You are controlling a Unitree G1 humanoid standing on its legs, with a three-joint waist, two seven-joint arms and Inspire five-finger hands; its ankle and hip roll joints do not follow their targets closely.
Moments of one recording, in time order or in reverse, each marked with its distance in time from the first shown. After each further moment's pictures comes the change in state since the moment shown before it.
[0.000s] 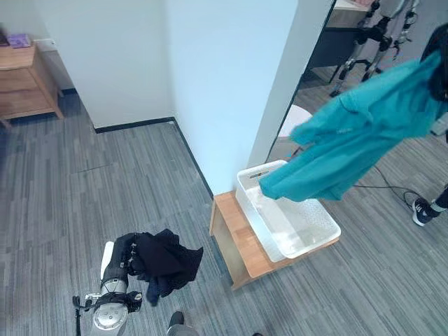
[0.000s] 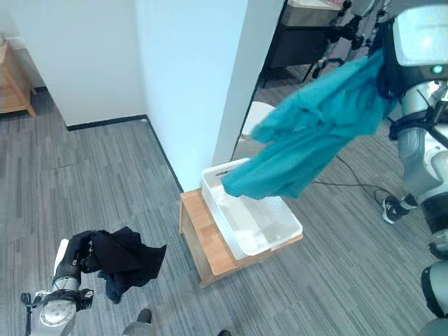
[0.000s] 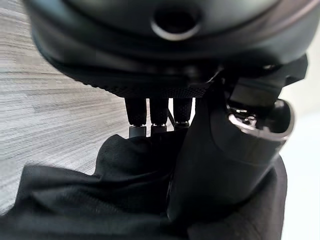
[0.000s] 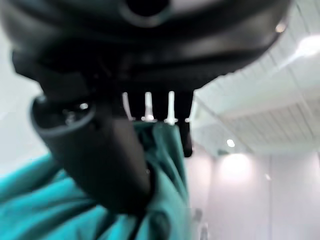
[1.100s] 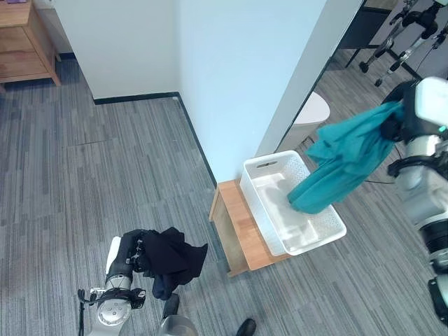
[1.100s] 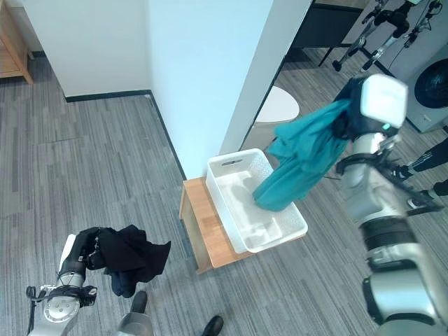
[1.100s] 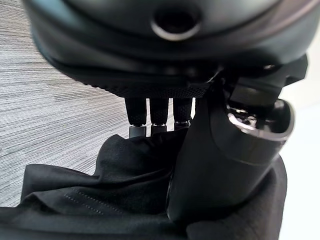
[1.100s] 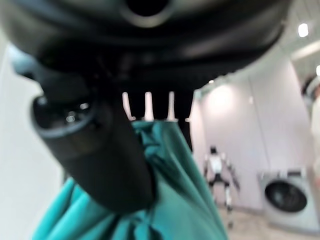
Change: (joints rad) left arm -0.047 0.026 -0.055 0.022 0.034 -0.004 -0.002; right arm 0.187 0.393 -0.155 -0.035 0.074 0.052 -0.031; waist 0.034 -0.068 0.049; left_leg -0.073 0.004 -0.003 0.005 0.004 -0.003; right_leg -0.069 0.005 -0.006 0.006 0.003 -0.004
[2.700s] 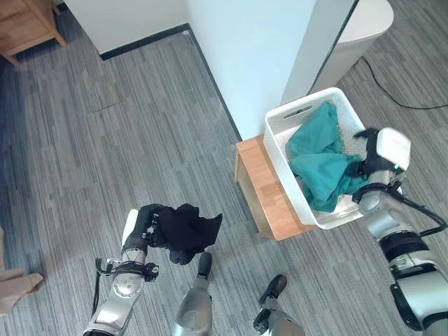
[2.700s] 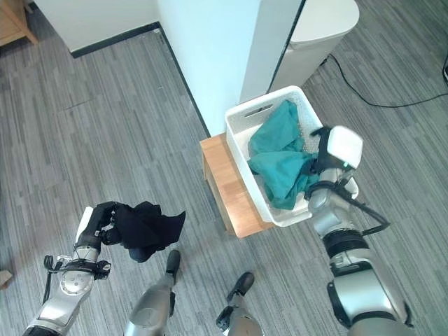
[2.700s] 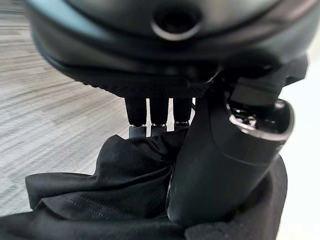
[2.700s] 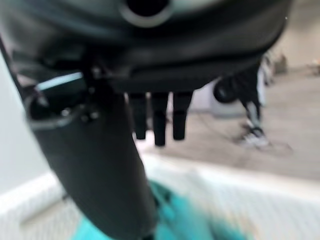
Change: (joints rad) left arm -0.176 0.023 -0.100 0.018 0.015 -0.031 0.026; right arm -0.044 0.041 0.001 0.158 0.044 0.005 -0.052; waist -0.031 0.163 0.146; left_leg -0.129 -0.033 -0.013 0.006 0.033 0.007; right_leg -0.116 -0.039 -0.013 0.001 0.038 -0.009
